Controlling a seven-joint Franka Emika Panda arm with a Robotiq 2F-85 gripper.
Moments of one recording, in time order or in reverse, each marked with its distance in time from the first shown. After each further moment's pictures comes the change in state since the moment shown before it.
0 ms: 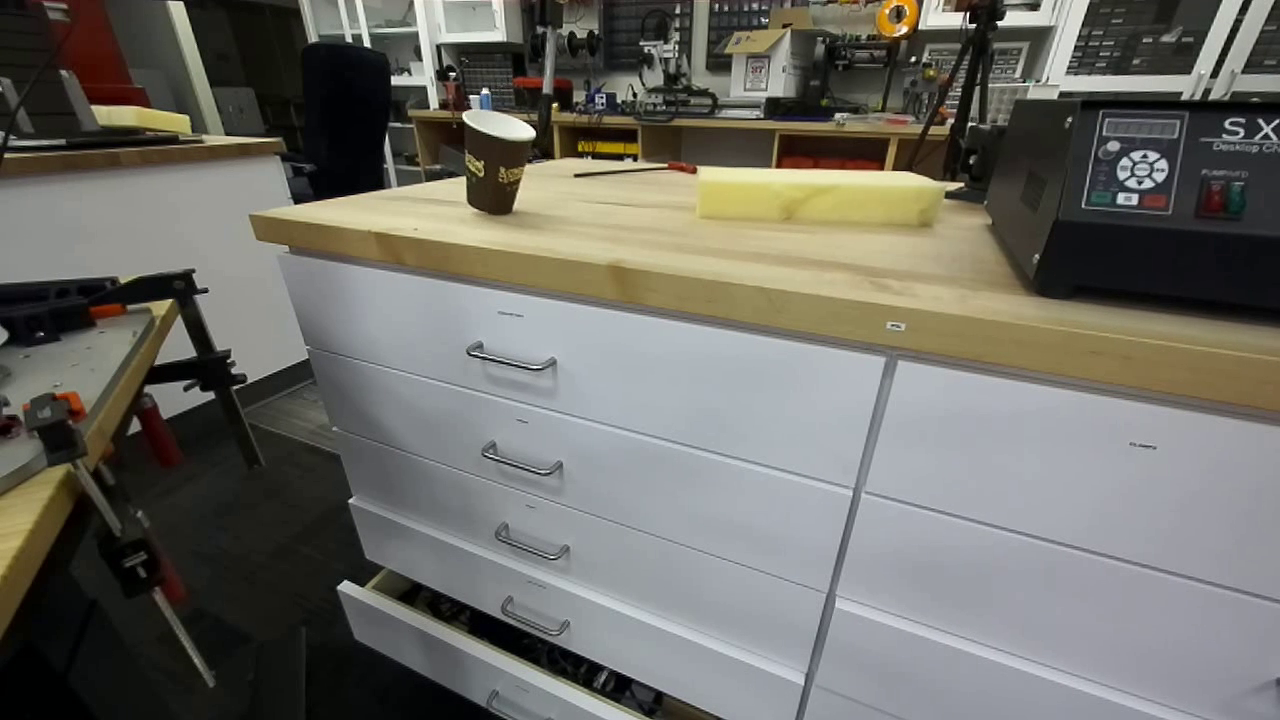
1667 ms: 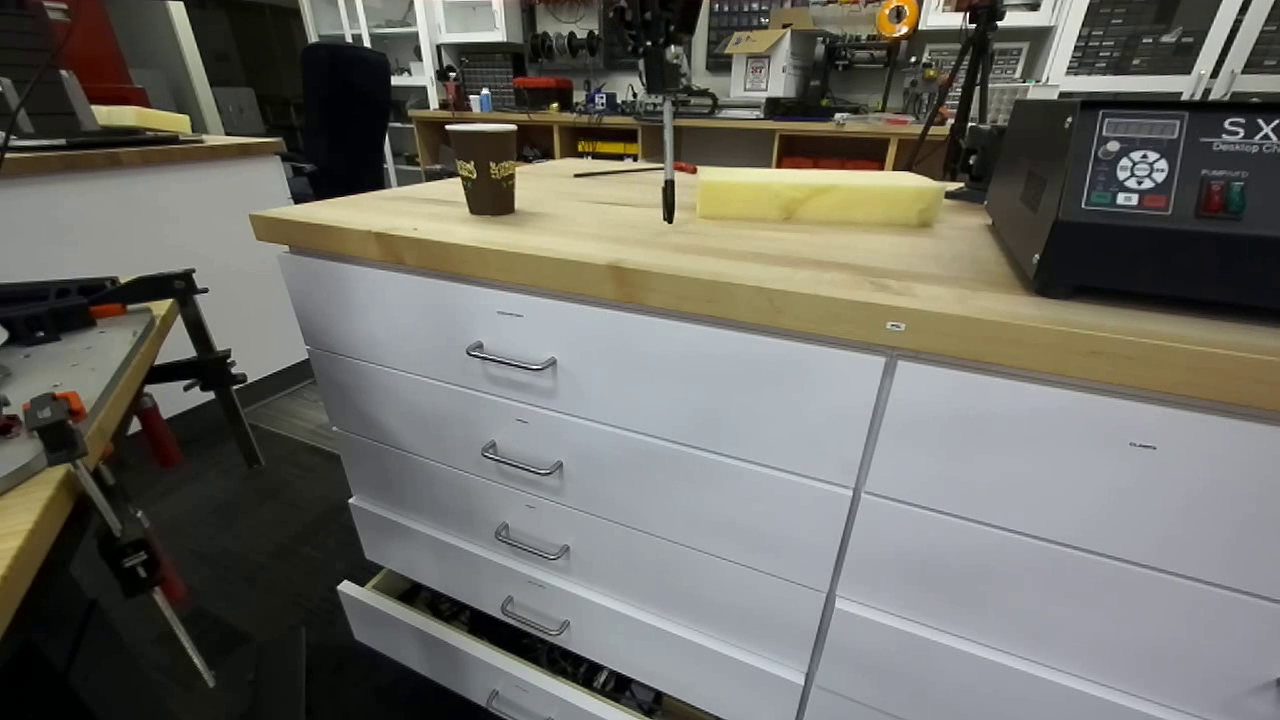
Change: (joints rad) arm -0.022 0.155 -0.137 0.018 -0.206 0.272 0.226
